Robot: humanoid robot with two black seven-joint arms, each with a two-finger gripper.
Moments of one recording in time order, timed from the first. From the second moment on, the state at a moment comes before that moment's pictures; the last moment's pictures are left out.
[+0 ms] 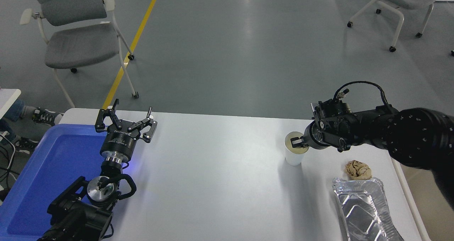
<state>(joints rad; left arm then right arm) -0.46 0.07 -1.19 -0.58 -0.22 -0.67 -0.15 1.38 -0.03 -1.11 0.65 -0.38 0.39 -0.05</state>
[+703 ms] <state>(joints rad) -0.46 0.07 -1.19 -0.58 -0.22 -0.67 -0.15 2.08 -0.31 -1.17 1.14 -0.37 0.64 -0.05</state>
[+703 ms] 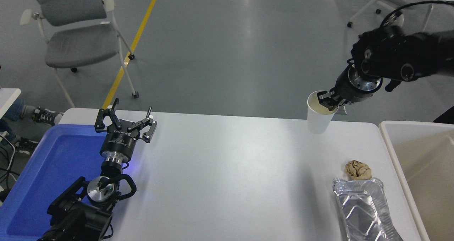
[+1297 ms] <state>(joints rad) -0.46 0.07 -1.19 -0.58 -0.22 -0.67 -0.15 2.36 -0.45 -1.27 1.26 -0.39 0.69 -0.07</state>
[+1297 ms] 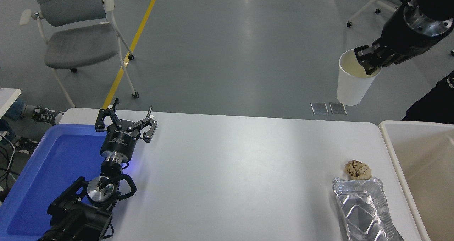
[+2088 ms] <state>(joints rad) -0.46 0.07 -1.19 -0.58 -0.22 -0.67 -0.15 1.38 -0.77 -0.48 0.33 -0.37 0.21 -0.10</state>
